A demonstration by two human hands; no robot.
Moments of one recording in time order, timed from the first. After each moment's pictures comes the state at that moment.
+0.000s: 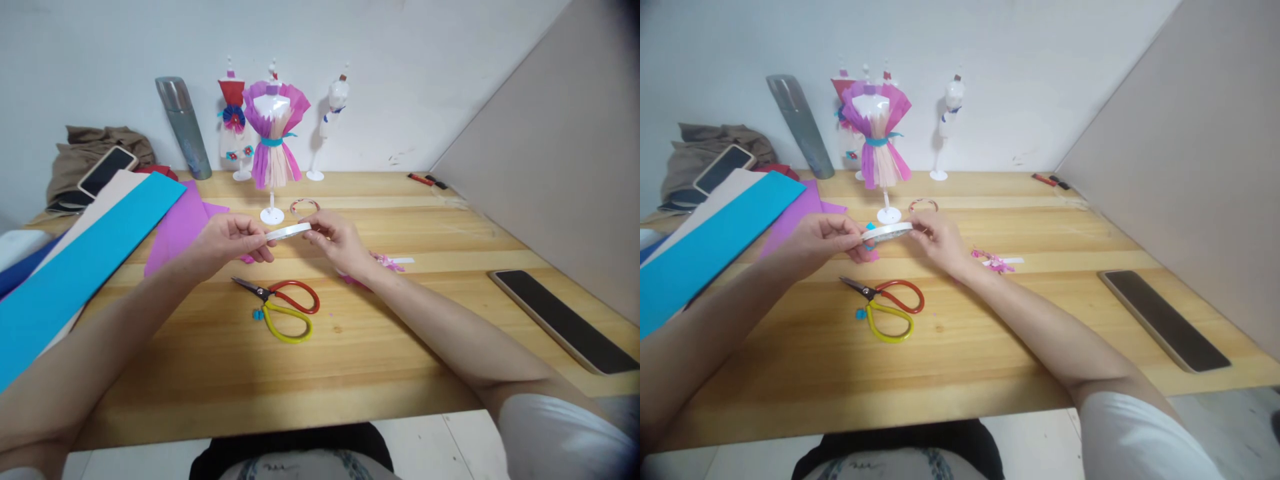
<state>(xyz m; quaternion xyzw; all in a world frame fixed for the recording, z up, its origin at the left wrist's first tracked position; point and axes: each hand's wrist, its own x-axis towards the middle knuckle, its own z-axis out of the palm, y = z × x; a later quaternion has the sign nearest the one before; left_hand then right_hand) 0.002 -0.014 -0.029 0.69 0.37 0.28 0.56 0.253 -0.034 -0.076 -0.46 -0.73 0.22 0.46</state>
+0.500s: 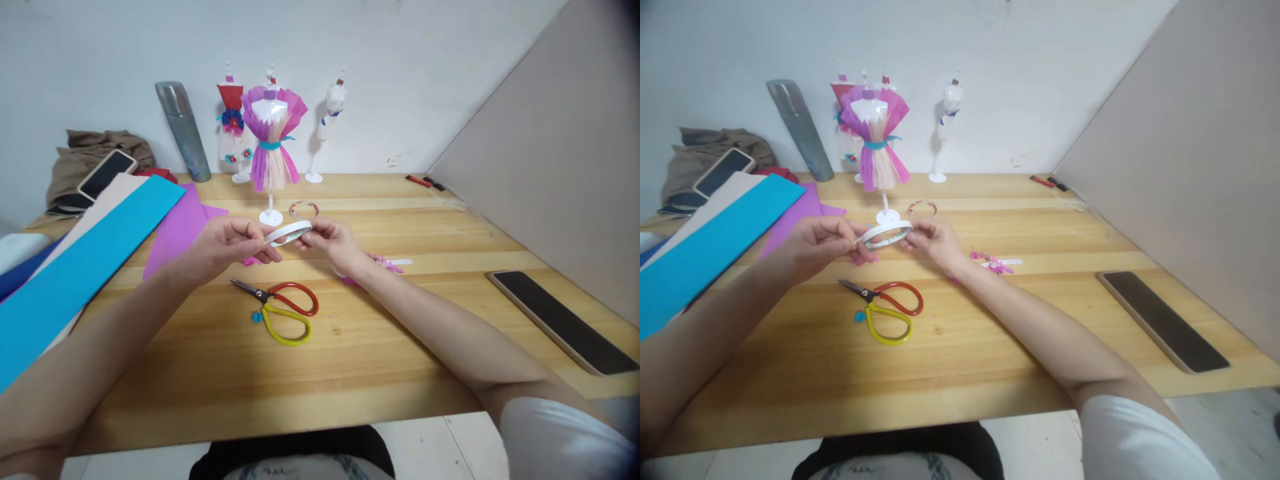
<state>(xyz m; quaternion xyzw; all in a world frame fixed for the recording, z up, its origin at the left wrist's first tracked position) 0.000 -0.020 -0.027 0.71 0.30 0.30 0.57 0.245 -0.027 -0.088 -0.40 -0.60 0.46 0.52</state>
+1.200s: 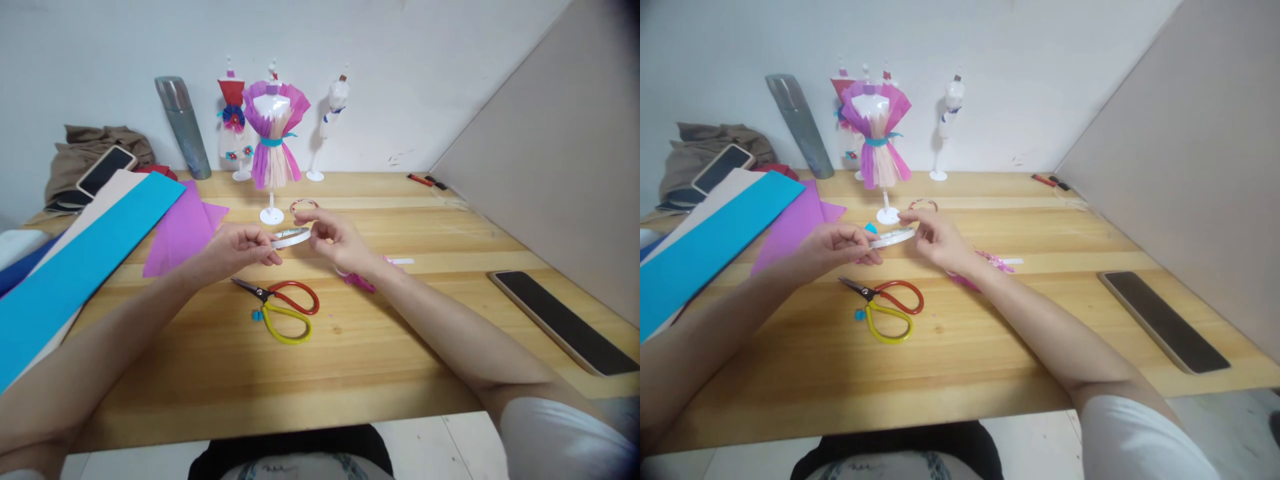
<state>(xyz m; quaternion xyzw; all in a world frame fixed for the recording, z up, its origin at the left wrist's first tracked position) 0.010 -0.017 -0.036 0.72 0.31 0.27 0.56 0.257 -0.034 -0.075 -0.42 -0.72 0.31 0.46</state>
